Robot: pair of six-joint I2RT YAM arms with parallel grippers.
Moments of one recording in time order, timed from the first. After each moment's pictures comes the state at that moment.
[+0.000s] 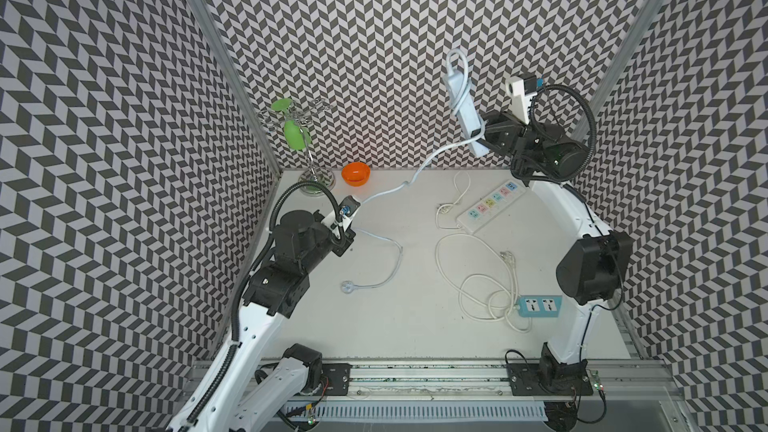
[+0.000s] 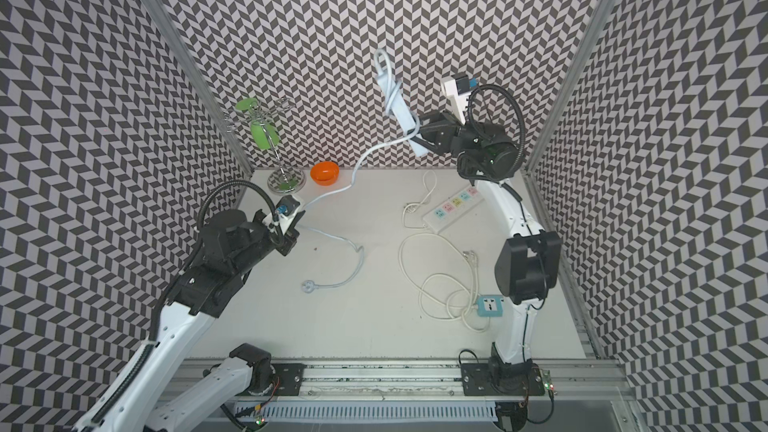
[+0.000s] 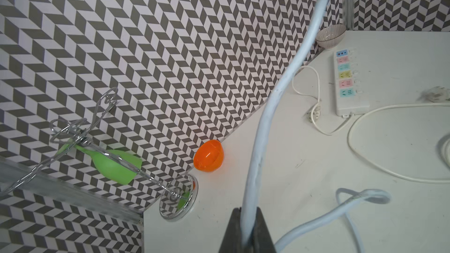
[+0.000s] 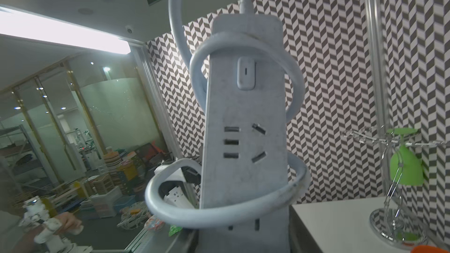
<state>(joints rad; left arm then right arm) -0.33 0.90 1.00 -0.39 0.13 0.51 0.19 1.88 1.86 1.49 -1.37 1.74</state>
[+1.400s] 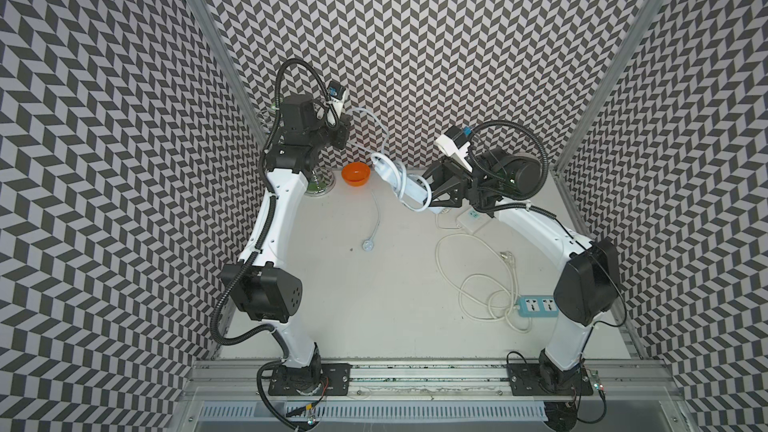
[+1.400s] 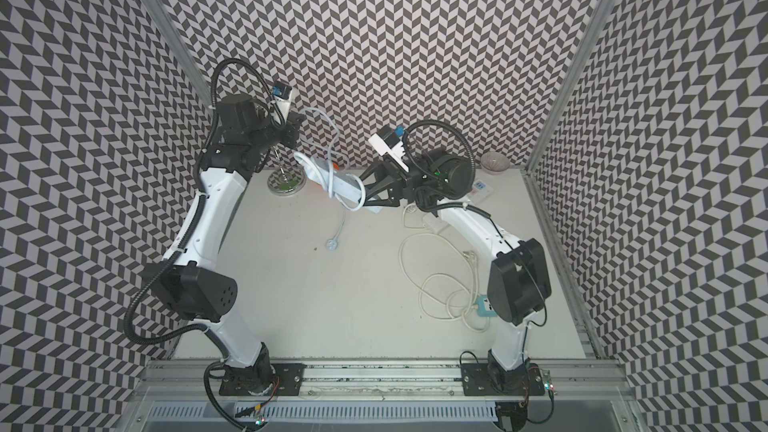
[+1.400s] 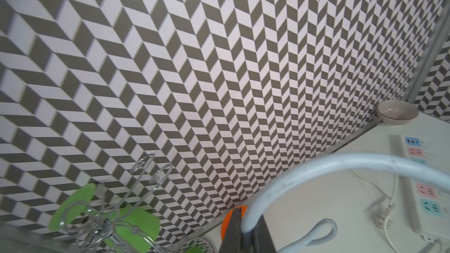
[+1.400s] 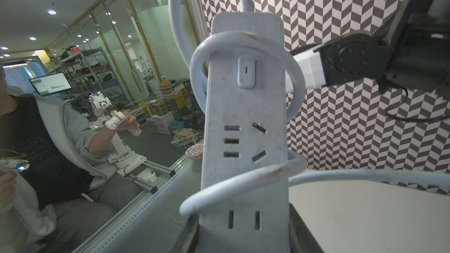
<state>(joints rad) -0.10 1.76 2.03 -0.46 0.23 0.33 0.51 1.86 1.66 1.35 -1.57 1.38</state>
